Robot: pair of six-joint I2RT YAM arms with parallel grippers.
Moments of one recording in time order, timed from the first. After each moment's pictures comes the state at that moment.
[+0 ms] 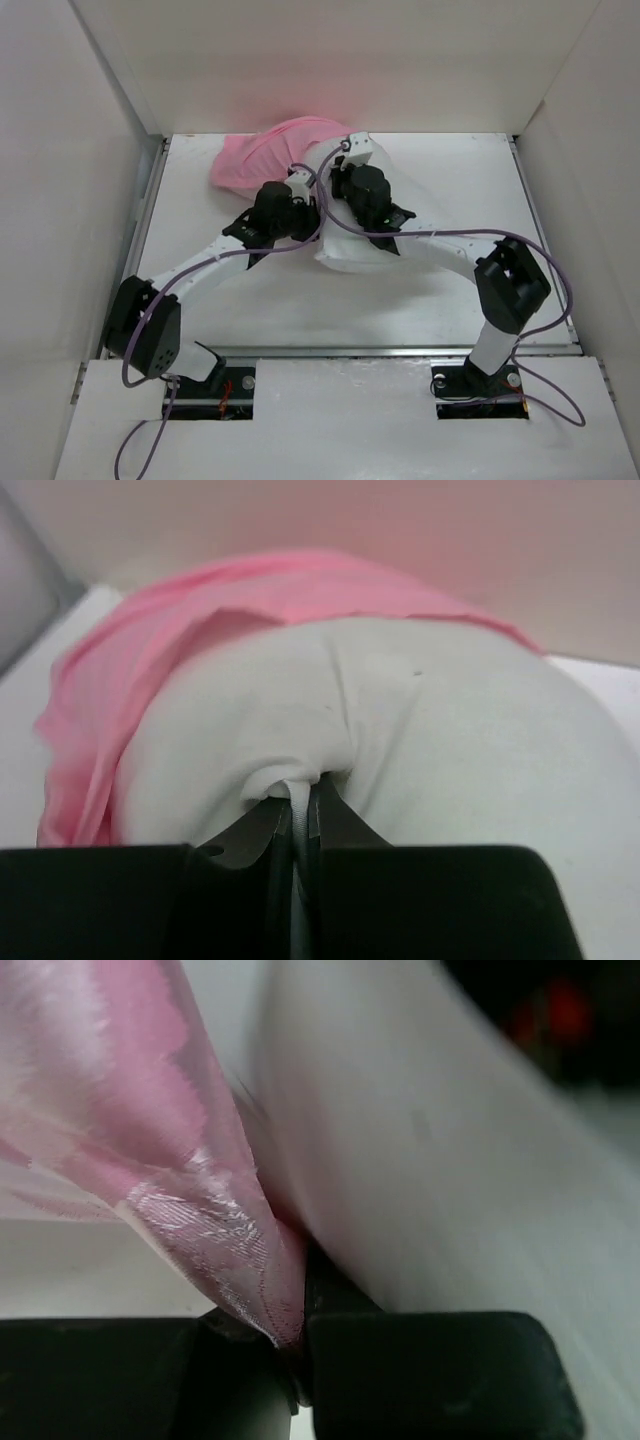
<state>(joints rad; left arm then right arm) -0.56 1.43 0.94 -0.03 0.26 -0.39 0.73 1.74 1.24 0.39 0.38 0.11</state>
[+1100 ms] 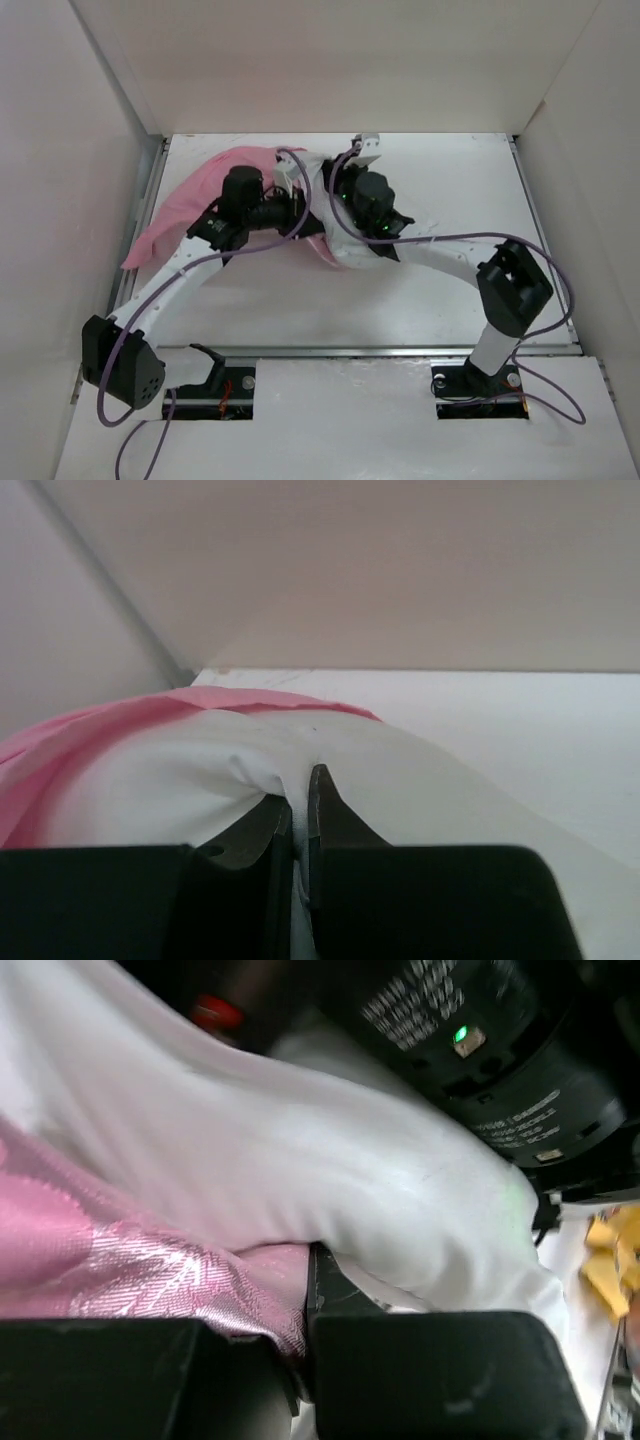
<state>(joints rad) -0.48 1.23 1.03 -0.30 0.65 -0.32 0.79 1.74 1.19 0.66 0.40 0.28</state>
